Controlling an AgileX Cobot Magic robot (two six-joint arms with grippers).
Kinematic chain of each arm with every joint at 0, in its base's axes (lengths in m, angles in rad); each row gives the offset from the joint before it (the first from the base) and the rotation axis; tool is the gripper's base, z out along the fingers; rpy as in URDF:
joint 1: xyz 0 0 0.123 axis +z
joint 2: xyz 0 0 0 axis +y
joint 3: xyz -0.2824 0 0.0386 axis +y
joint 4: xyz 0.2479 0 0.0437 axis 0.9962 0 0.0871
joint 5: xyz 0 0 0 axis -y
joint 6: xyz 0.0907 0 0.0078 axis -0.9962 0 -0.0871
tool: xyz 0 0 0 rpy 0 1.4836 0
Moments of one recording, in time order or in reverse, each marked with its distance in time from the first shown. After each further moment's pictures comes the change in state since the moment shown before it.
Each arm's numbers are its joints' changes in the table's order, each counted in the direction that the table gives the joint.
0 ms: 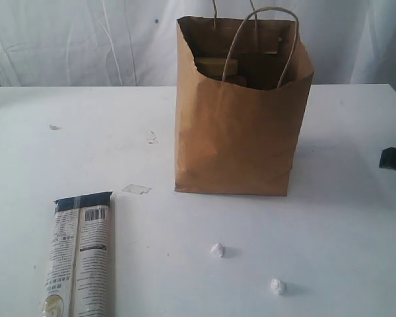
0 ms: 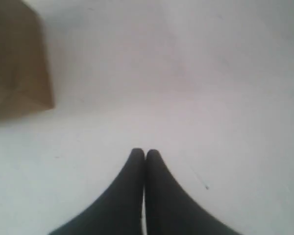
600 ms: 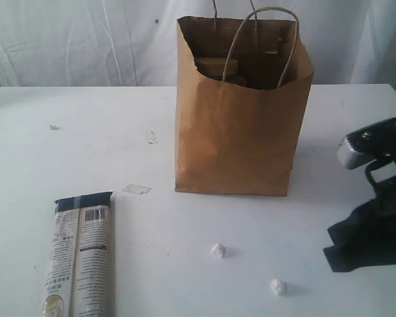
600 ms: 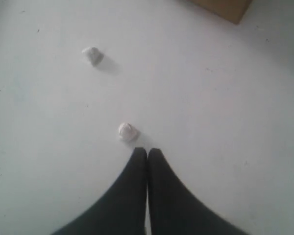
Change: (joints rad) left arm 0.000 0.000 0.000 0.000 0.000 0.000; right arm 0.265 -0.013 -0.001 0.440 -0.200 0.796
